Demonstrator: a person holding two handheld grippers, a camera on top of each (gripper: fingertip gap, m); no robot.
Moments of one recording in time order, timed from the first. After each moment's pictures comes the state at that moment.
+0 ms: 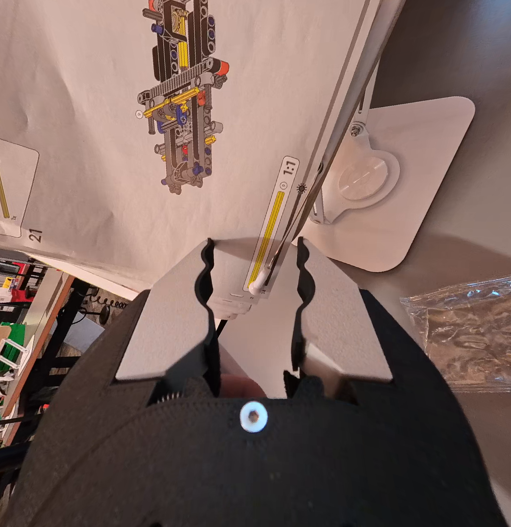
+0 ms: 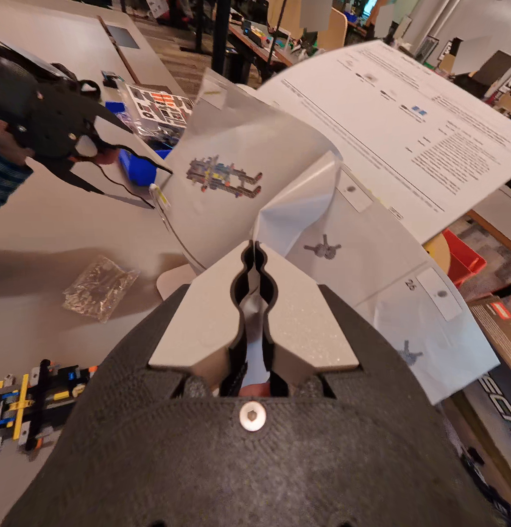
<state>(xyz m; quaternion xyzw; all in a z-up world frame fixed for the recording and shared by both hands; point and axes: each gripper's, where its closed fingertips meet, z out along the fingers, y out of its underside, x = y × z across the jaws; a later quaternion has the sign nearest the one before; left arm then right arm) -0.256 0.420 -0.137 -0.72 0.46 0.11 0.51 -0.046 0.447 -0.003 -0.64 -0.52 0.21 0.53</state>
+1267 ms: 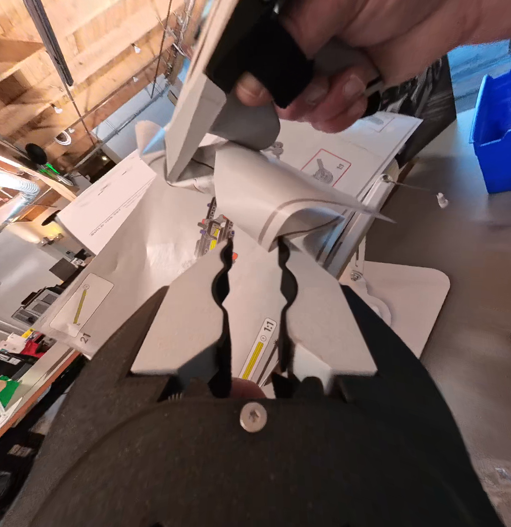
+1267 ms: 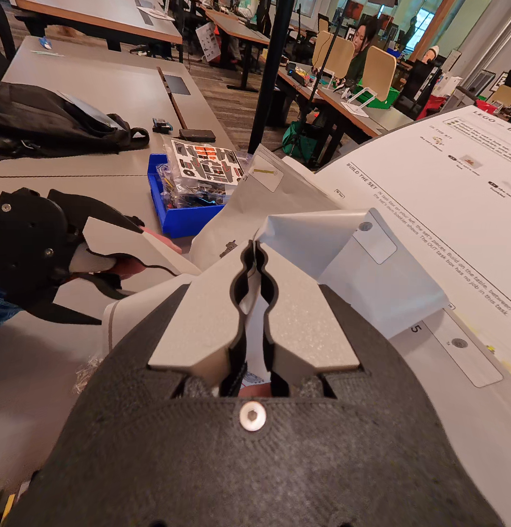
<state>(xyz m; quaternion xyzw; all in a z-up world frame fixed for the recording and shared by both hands) -0.174 0.416 -0.054 -0.61 0.39 0.05 0.69 -0.188 0.449 0.008 -0.60 -0.54 0.28 0.52</state>
